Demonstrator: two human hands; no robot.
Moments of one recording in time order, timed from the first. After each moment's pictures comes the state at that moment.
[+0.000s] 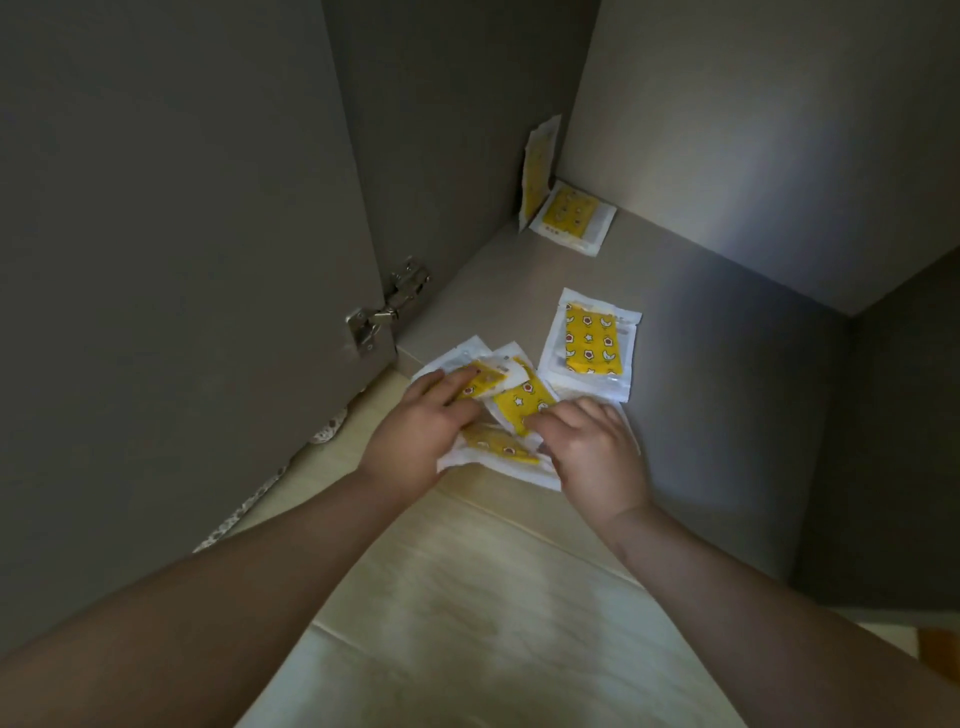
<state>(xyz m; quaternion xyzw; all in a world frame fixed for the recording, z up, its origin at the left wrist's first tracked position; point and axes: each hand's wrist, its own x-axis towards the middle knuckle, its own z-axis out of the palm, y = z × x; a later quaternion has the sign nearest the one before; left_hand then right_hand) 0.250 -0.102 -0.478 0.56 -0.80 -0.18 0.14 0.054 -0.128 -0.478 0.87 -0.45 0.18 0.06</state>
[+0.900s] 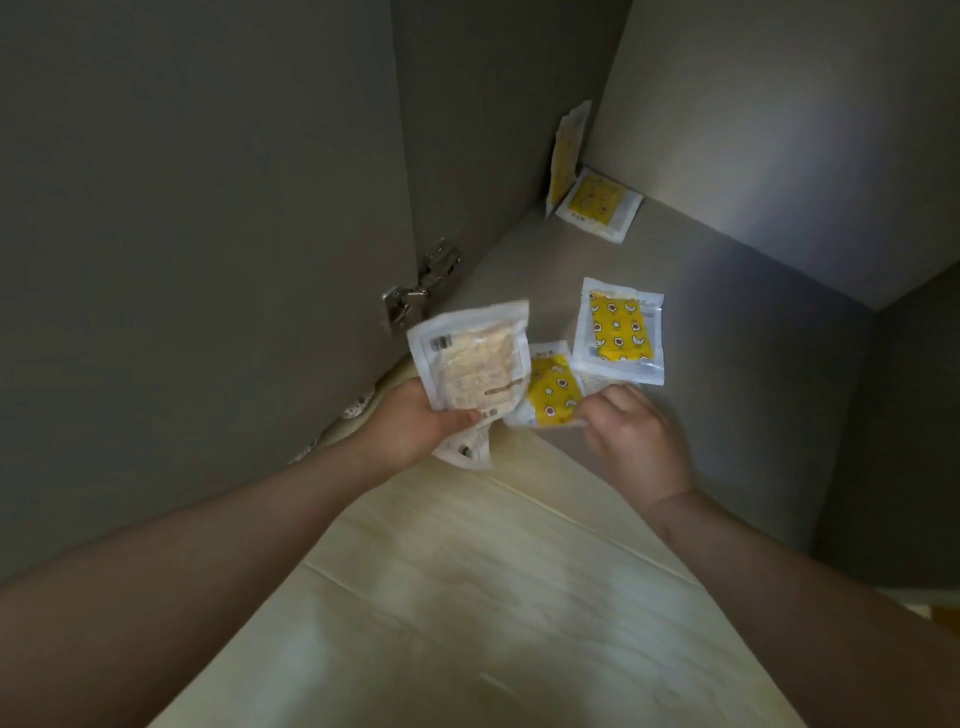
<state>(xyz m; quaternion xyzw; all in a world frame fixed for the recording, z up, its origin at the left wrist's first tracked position) 0.262 -0.091 -0.456 0.65 -0.44 -0.52 0.33 0.036 -0.133 -0.476 0.87 -0.43 0.23 0.06</state>
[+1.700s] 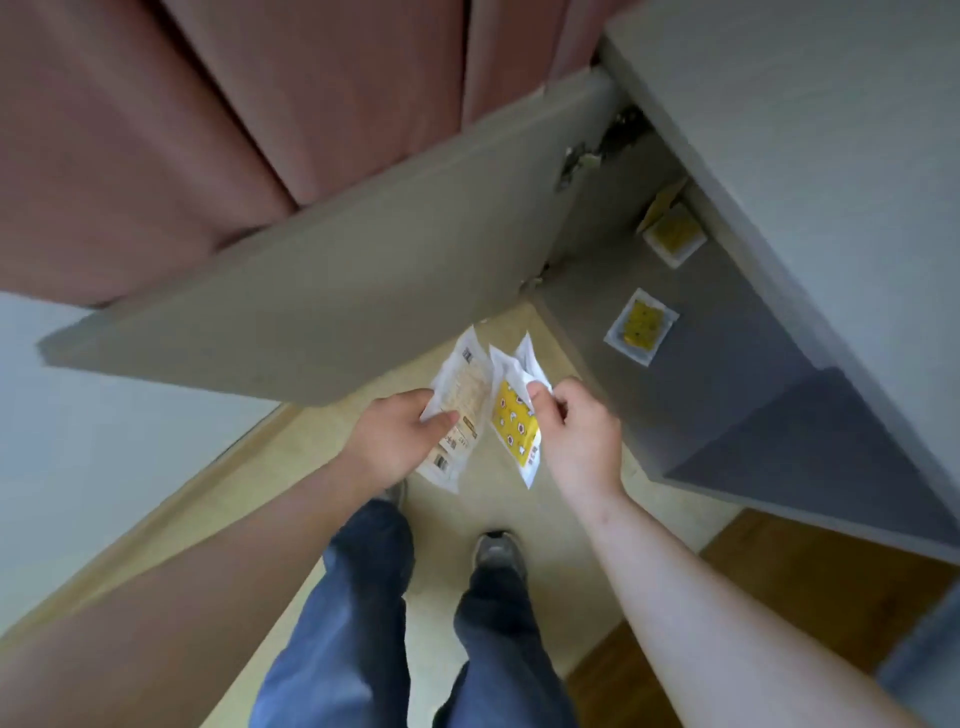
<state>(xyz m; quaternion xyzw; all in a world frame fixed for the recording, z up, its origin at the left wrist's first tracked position) 0.283 0.078 -0.229 0.80 -0.33 -0.48 0.12 0.121 0.015 -0.228 0.66 -0.63 0.12 -0.39</state>
